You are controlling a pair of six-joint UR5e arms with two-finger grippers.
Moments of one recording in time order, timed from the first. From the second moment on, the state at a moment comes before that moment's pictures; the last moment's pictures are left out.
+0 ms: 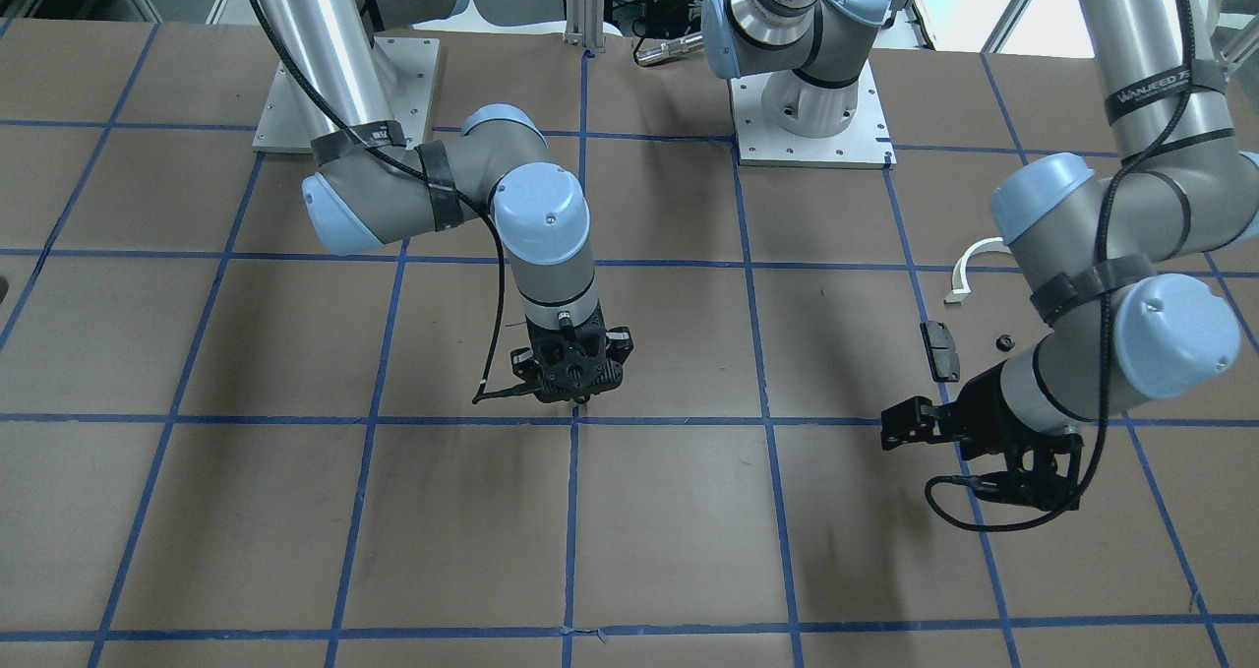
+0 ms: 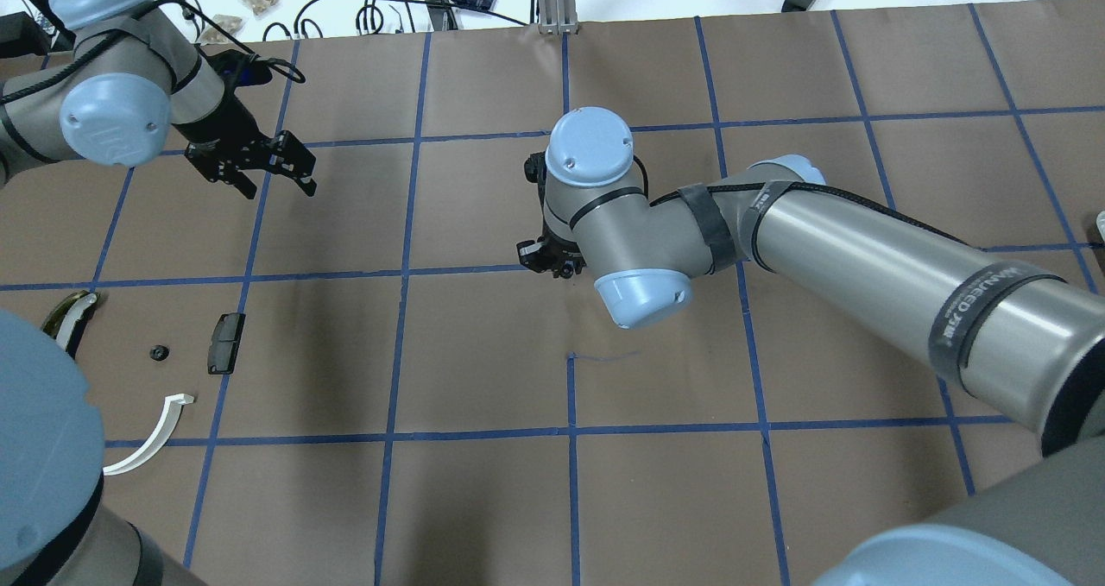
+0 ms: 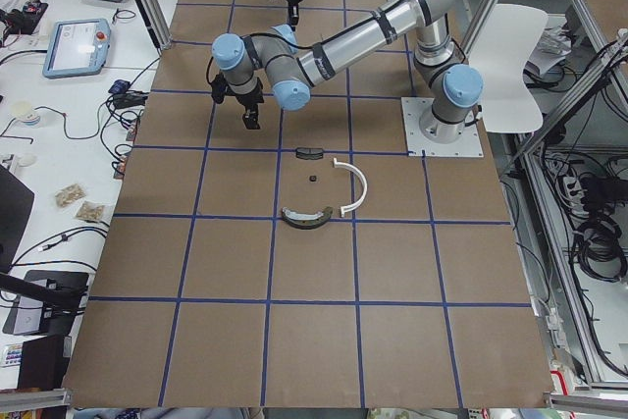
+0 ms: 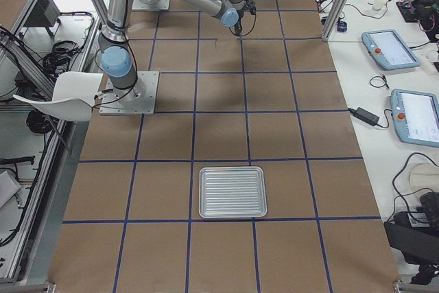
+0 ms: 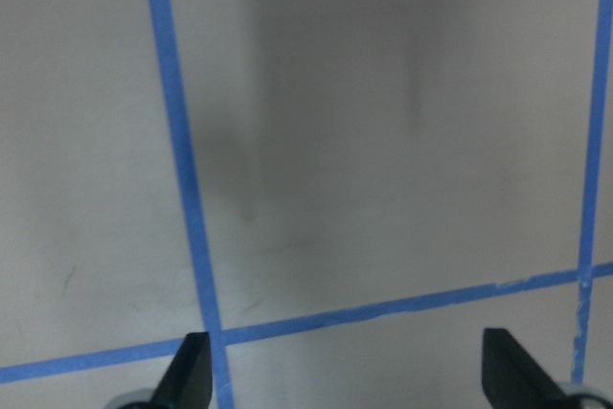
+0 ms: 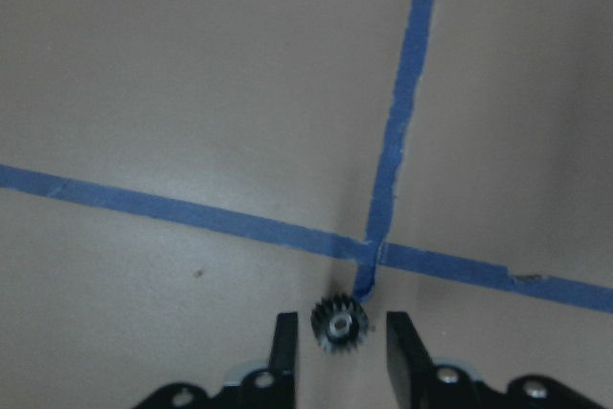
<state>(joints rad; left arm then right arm) -1.34 -2.00 -1.58 -1.23 1.47 0.33 1.97 -1.09 1.79 -2.41 -1.51 0.20</state>
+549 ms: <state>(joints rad) -1.50 -1.98 -1.58 -1.19 1.47 0.08 1.89 -1.20 1.64 -2.13 -1.51 0.17</state>
